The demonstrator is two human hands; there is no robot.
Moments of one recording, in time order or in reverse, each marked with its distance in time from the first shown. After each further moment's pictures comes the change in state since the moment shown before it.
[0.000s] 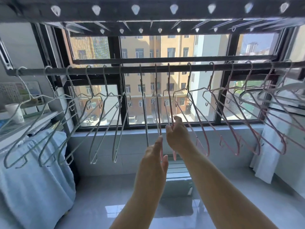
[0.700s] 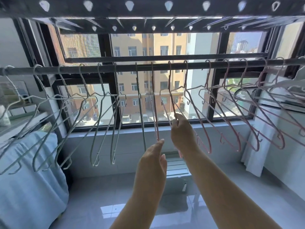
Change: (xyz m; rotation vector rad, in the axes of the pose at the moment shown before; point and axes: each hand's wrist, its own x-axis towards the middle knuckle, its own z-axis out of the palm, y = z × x) left_hand 0.001 0.014 0.015 -0.079 0.030 -0.010; right_hand 0.006 0.022 -0.021 0.012 0.235 -0.103
